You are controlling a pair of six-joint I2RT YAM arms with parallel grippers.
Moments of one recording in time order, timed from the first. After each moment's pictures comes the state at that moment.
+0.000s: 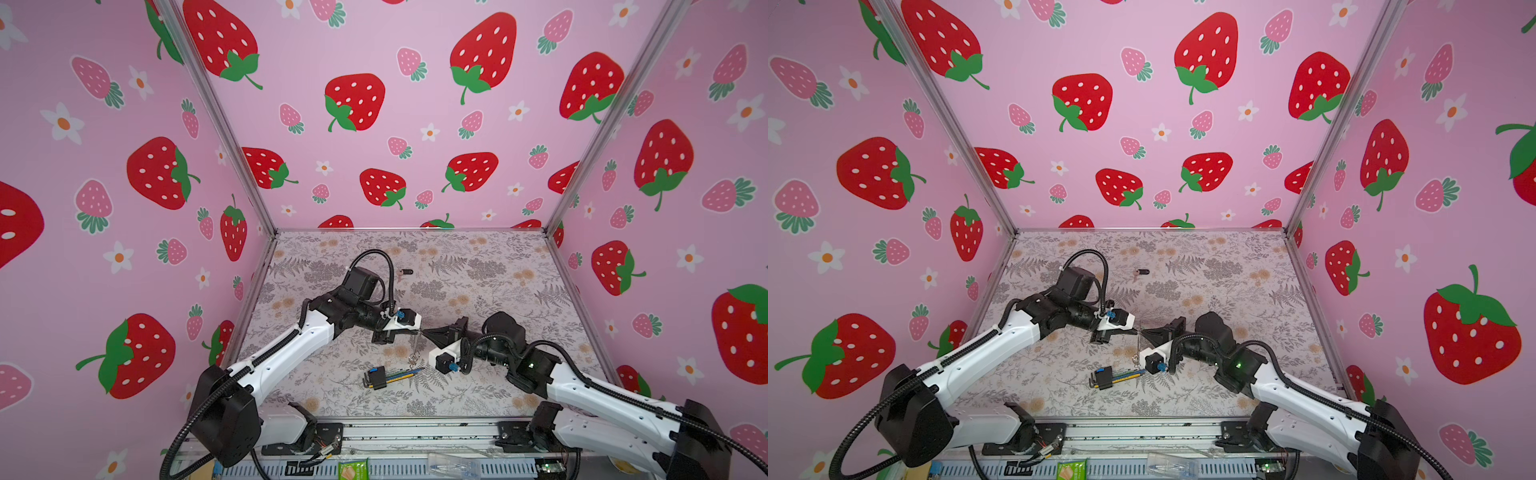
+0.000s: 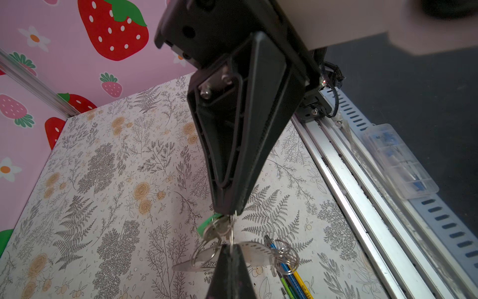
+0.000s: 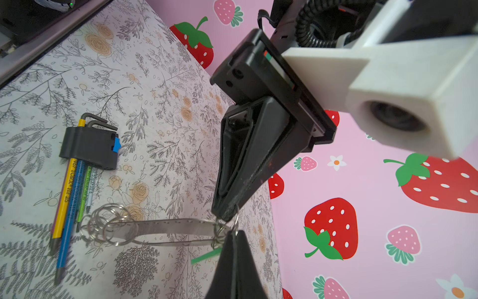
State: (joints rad) left arm -0.56 1.32 1.01 -0.57 0.86 1.04; right arm 0.97 0.96 0.52 0.20 -0.30 -1.10
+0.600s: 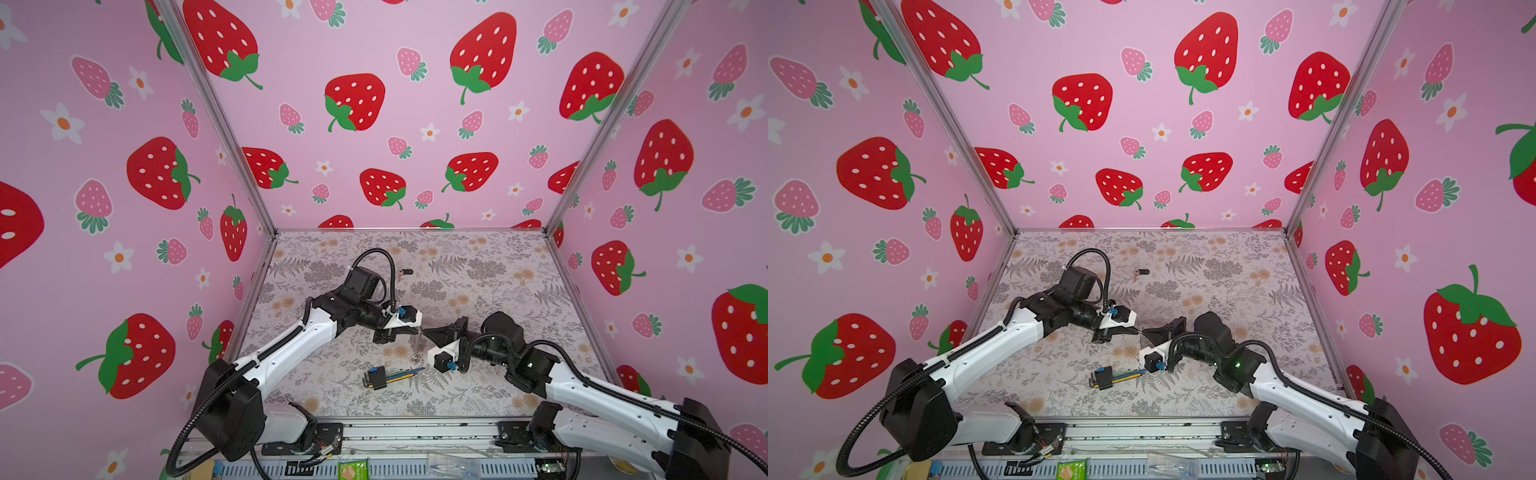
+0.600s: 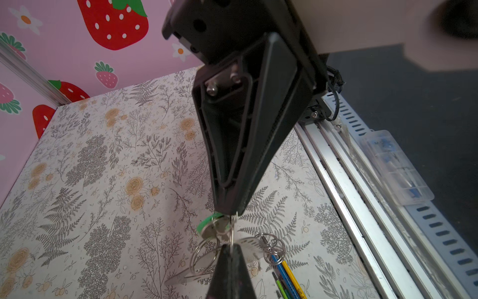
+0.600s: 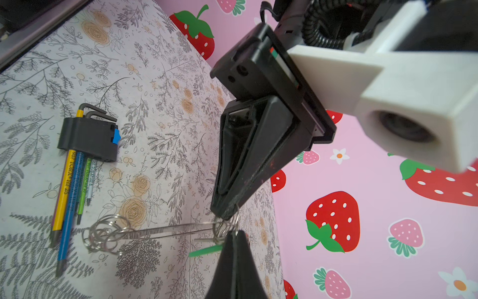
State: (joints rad) left arm -0.56 1.35 1.02 -0.55 0.89 1.00; right arm 0.97 0.95 0.52 0.19 -0.28 -1.11
